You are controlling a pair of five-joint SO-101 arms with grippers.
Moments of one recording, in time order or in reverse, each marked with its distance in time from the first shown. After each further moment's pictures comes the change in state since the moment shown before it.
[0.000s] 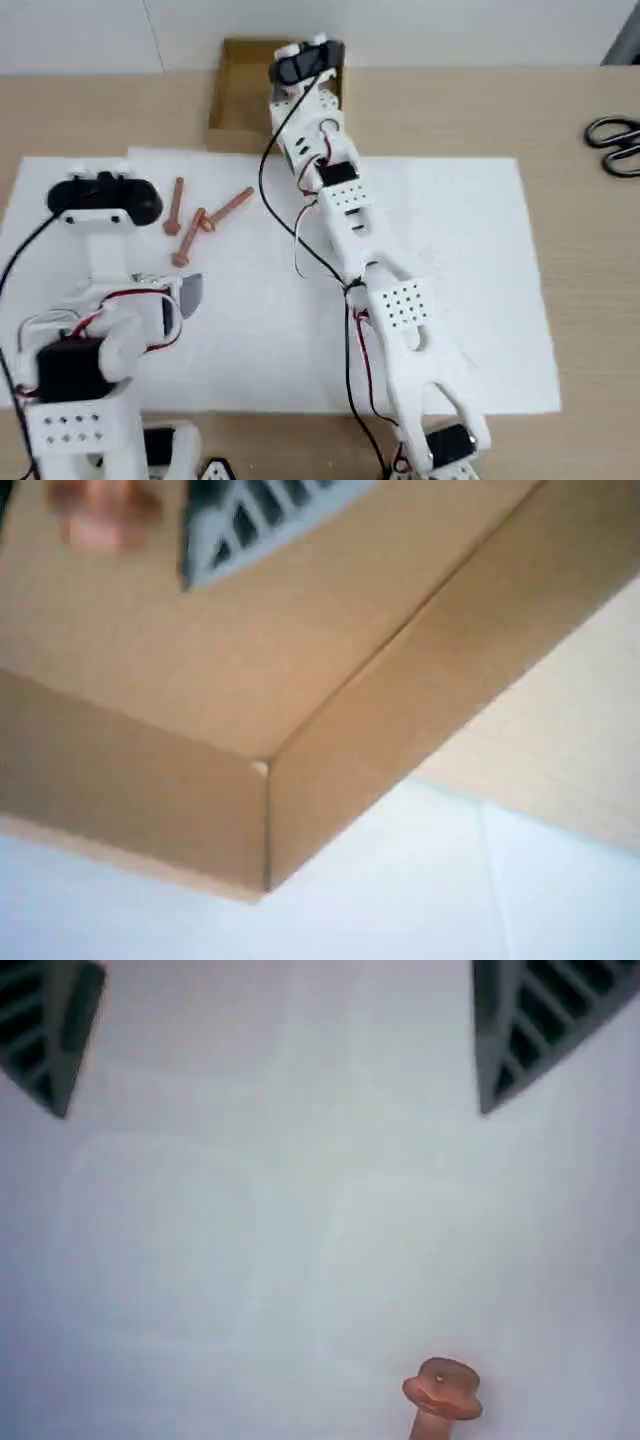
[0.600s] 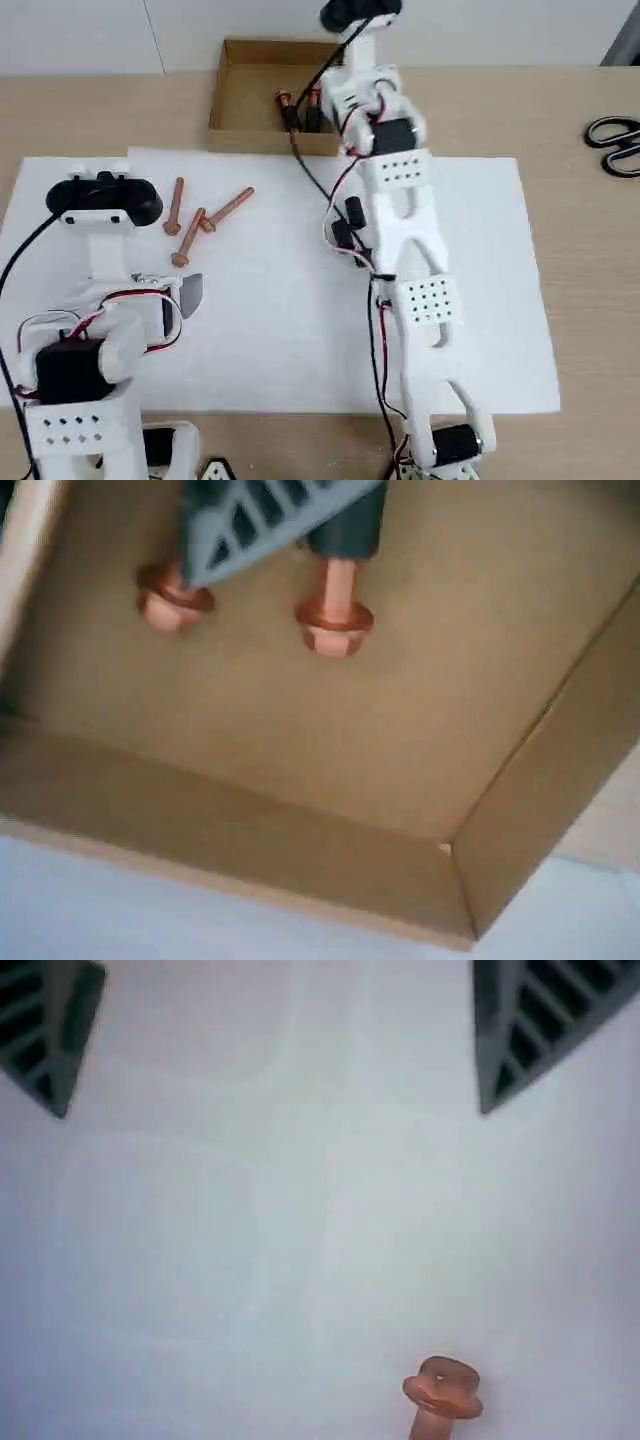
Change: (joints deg) left arm 0.0 -0.1 0.0 0.0 0.0; right arm 7.3 -7.6 -27.5 49.5 0.0
